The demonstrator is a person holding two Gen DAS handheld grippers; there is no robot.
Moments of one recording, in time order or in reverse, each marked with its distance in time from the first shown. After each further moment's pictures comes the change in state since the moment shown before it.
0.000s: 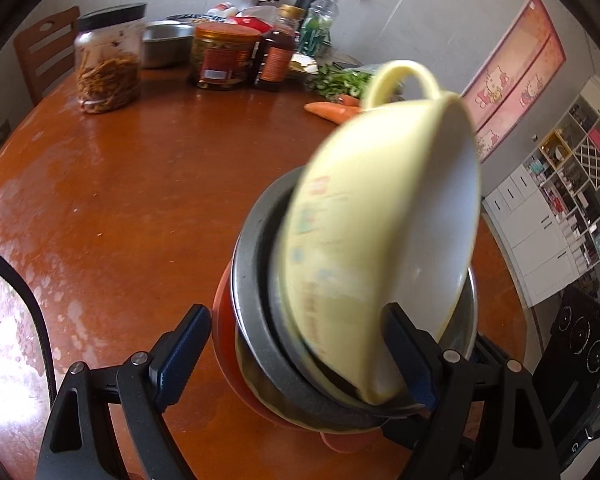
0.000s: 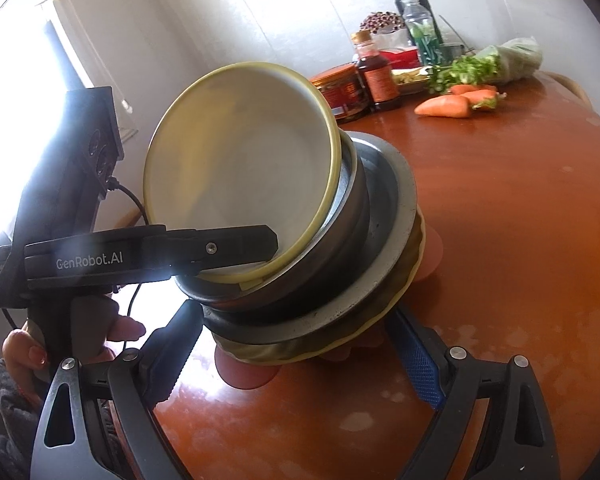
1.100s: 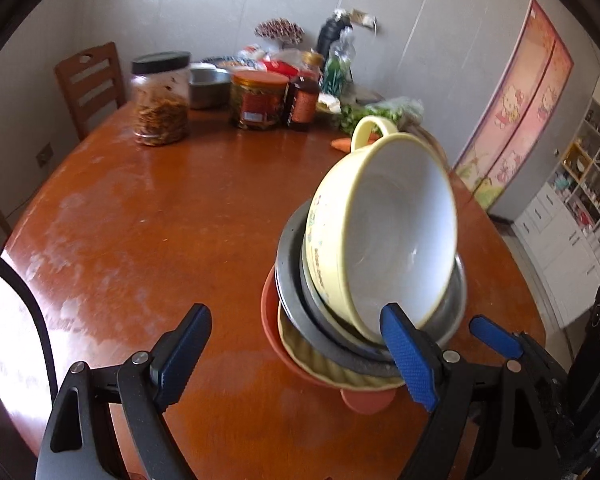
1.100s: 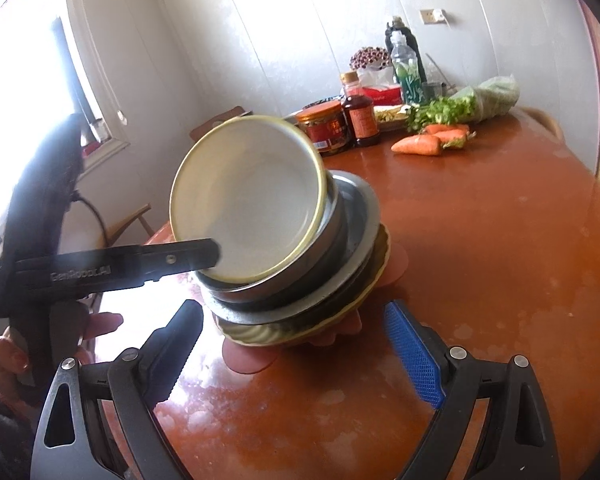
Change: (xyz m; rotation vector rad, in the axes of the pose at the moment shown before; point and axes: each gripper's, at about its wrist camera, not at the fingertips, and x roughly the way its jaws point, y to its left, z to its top) left arm -0.060 -0.003 -0.036 -0.016 -0.165 0.141; right arm -0.047 0.020 -0.012 -0.060 -0.103 -0.100
